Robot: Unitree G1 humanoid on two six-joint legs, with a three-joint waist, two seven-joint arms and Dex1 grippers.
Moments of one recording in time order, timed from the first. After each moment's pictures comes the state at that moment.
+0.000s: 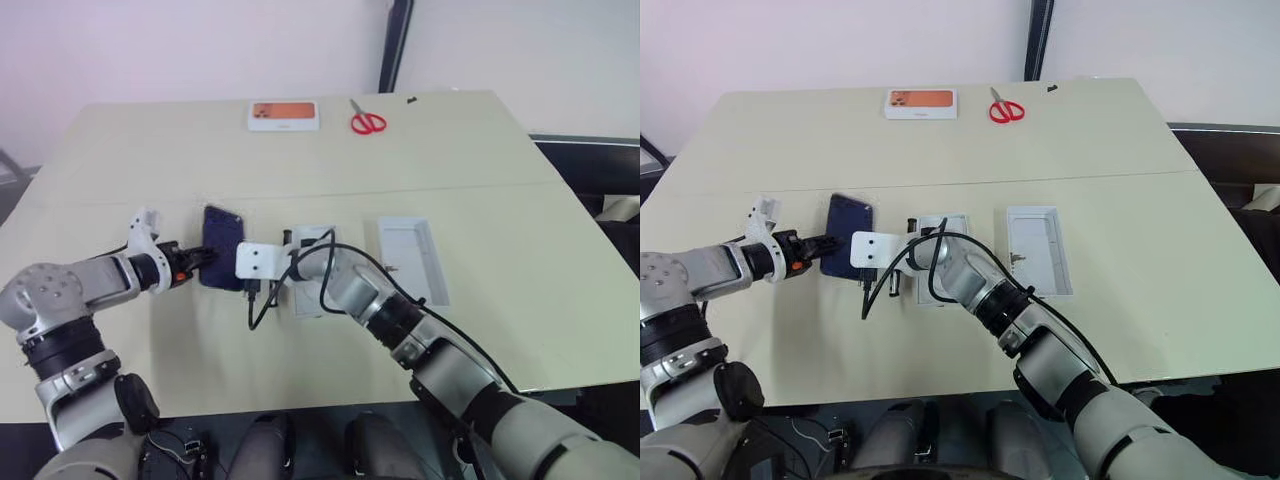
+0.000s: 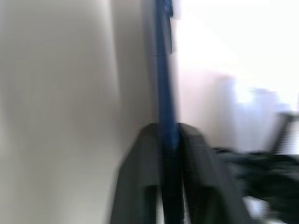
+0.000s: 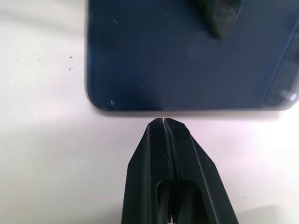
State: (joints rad) left arm -0.61 0.47 0.68 0.10 -0.82 1.61 -0.19; right arm -0.89 -0.02 0.60 0.45 -0.35 0.25 0.75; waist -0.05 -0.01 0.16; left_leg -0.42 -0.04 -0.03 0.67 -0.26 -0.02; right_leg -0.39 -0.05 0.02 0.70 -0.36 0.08
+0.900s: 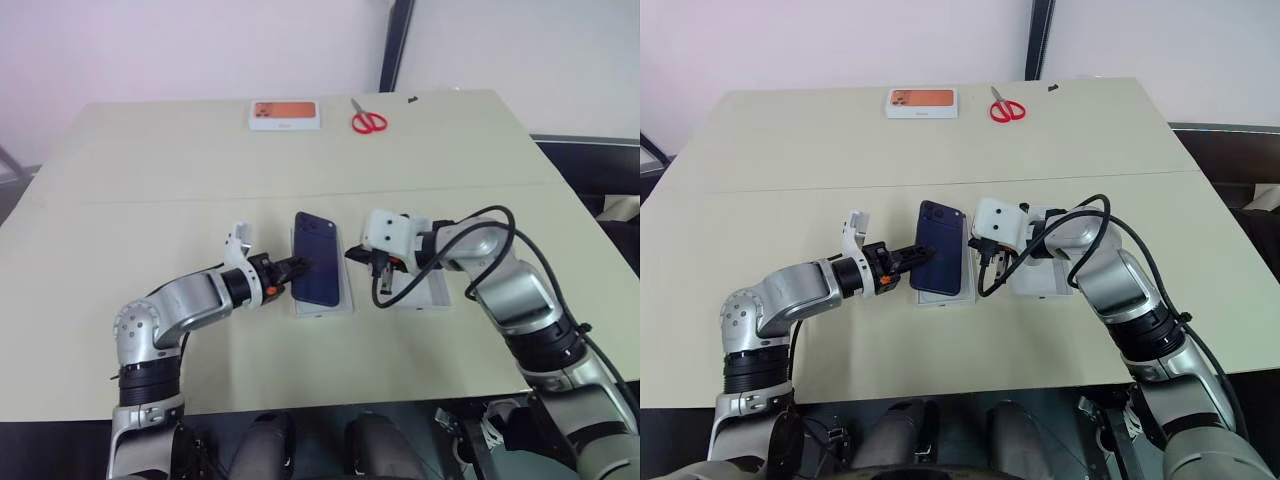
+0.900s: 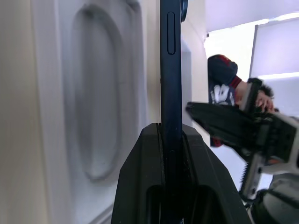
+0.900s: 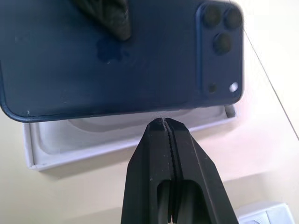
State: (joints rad) left arm -0.39 0.23 0.24 -0.09 -1.94 1.13 0.67; right arm -0.63 -0.61 0.29 -0.23 -0.06 0.59 1.05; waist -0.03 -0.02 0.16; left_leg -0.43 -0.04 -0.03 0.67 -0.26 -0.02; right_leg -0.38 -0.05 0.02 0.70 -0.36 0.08
